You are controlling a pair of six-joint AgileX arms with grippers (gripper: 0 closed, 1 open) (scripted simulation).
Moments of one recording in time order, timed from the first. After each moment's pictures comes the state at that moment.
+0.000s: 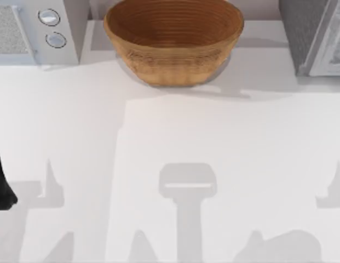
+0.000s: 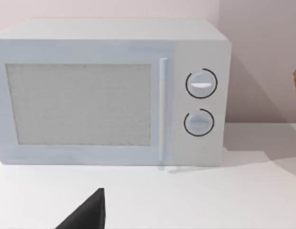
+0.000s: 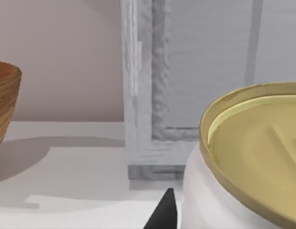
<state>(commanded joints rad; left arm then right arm) 0.00 0.00 0.00 0.00 0.00 0.00 0.01 0.01 0.01 0.00 0.00 0.00</state>
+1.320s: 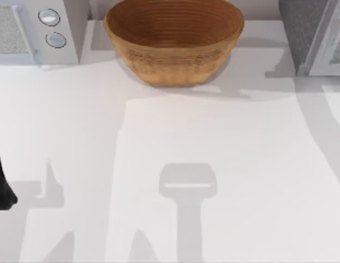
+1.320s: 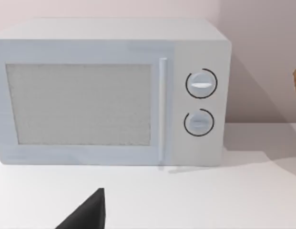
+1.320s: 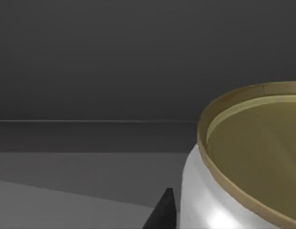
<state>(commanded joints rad) 0.00 0.00 0.00 0.00 0.00 0.00 0.18 1.26 1.66 -0.40 0.19 0.01</state>
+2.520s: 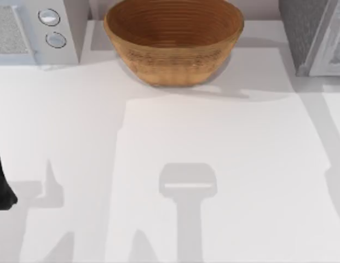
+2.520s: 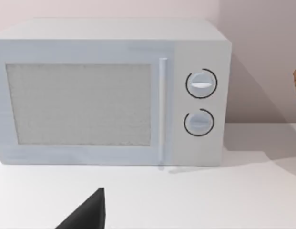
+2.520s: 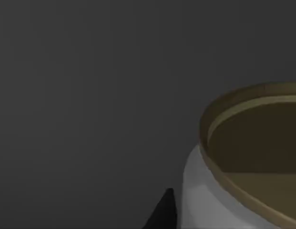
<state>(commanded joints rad) 0.00 0.00 0.00 0.00 0.00 0.00 0.13 1.80 2.36 -0.58 0.16 0.01</state>
